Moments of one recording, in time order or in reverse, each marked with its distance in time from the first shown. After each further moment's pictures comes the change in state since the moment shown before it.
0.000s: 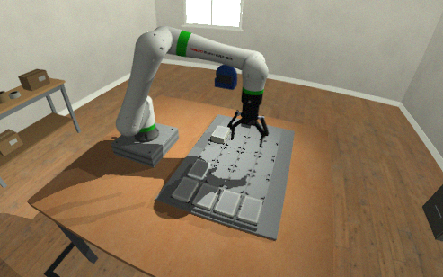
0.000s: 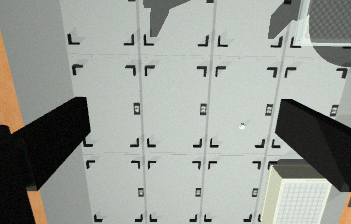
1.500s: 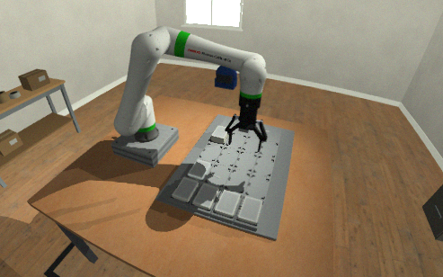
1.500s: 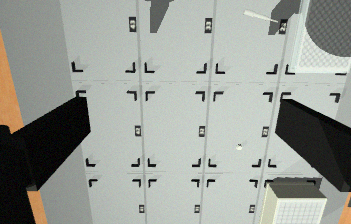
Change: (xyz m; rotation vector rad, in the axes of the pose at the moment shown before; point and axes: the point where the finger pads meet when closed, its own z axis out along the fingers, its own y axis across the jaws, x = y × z) arm 0.039 0.000 0.000 0.000 0.000 0.000
